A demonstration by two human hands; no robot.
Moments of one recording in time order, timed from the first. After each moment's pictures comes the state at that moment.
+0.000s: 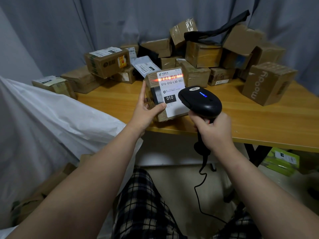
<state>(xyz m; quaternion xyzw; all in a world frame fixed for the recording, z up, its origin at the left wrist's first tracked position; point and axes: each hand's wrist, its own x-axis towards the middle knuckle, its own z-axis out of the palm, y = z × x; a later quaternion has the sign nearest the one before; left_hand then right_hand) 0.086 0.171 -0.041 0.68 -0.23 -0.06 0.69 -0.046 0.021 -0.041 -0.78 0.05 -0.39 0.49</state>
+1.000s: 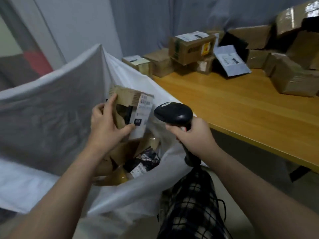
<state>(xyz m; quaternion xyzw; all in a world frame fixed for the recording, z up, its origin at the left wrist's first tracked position) 0.047 0.445 -0.049 0.93 0.05 0.18 0.33 0.048 0.207 -0.064 -0.83 -0.10 -0.09 0.54</state>
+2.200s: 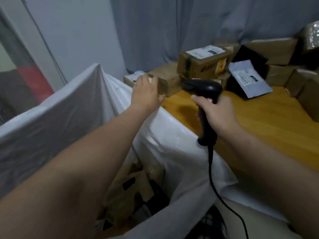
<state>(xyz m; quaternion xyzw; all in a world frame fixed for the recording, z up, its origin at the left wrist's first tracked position) 0.286 0.396 -0.010 0.97 -0.06 0.23 0.04 0.193 0.206 -0.002 -0.77 0.03 -0.12 0.62</state>
